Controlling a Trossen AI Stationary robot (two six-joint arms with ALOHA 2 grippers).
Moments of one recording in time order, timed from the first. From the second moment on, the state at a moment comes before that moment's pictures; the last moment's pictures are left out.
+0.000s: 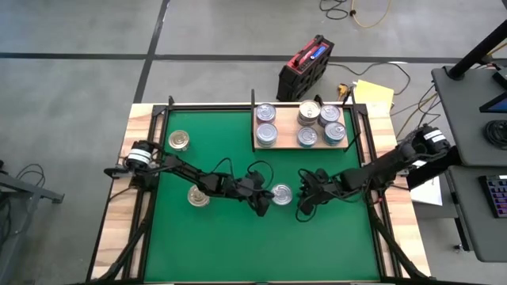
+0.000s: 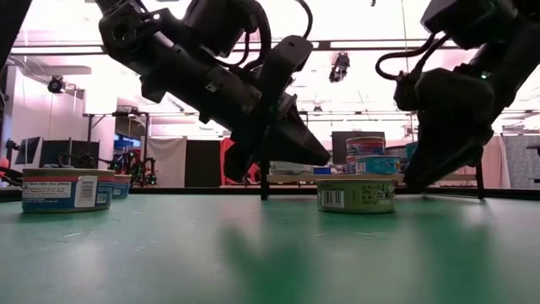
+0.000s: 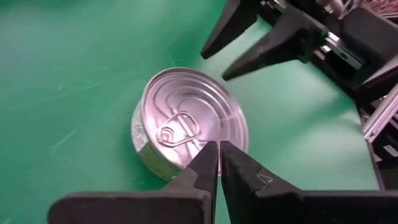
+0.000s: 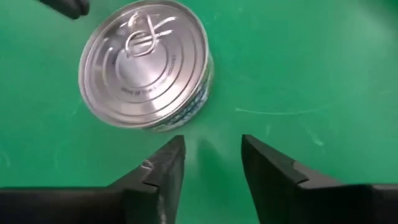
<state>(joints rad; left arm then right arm) -0.18 1.95 0.95 0.49 -0.17 -0.75 0.32 1.41 0.55 -0.12 0.32 0.88</state>
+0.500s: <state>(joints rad) -0.20 1.99 0.98 0.47 -0.25 -0.77 0.29 1.38 0.55 -0.03 0.28 0.84</state>
